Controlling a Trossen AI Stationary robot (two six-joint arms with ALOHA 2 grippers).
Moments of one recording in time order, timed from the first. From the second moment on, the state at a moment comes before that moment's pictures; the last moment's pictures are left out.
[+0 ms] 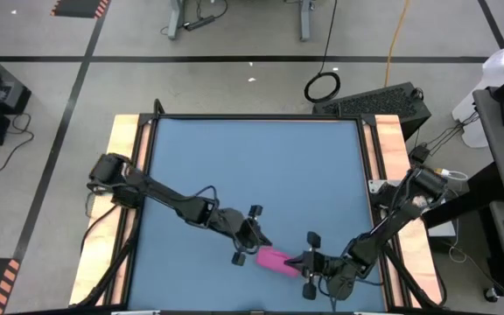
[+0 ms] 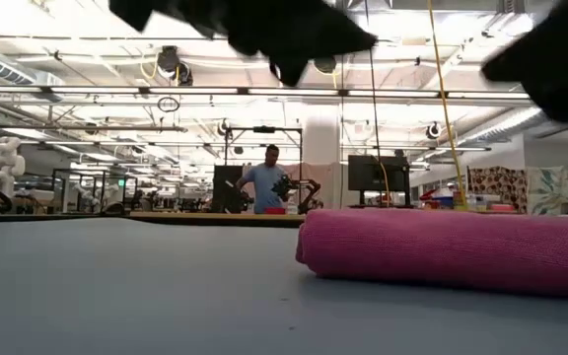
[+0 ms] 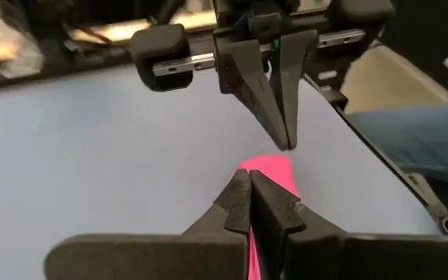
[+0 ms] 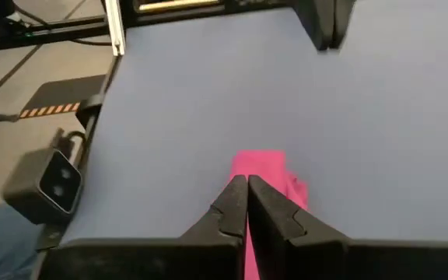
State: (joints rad) left arm -0.32 1.81 1.07 0.32 0.04 0.03; right arm 0.86 1.76 0.83 0.28 0.84 0.67
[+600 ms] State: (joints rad) left arm -0.37 1.47 1.03 0.09 -0.36 0.16; right arm 0.71 1.25 0.83 -0.19 0.83 0.22
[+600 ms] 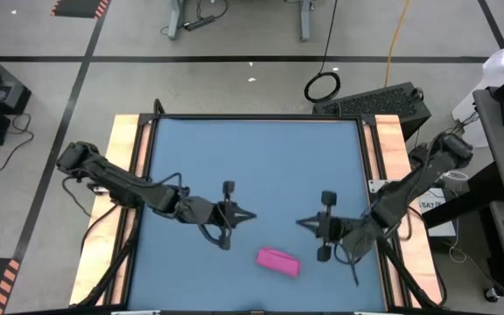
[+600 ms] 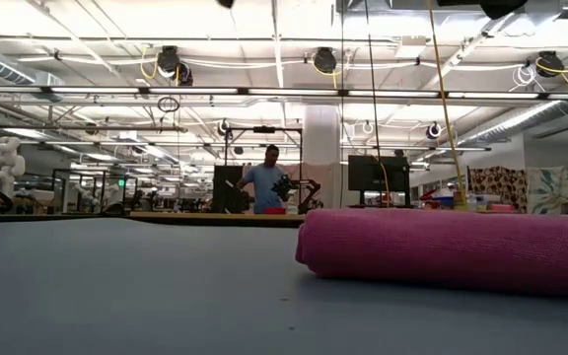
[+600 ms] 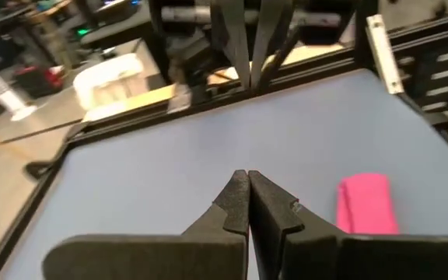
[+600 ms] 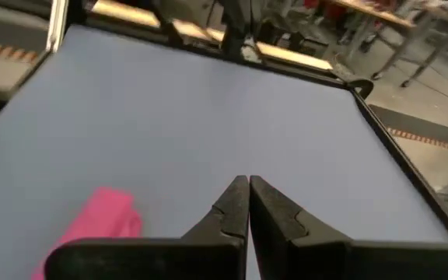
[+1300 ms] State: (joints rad) left arm -0.37 1.25 0.52 0.42 -0.51 0.03; right arm 0.50 0.73 0.31 0.11 0.59 0.01
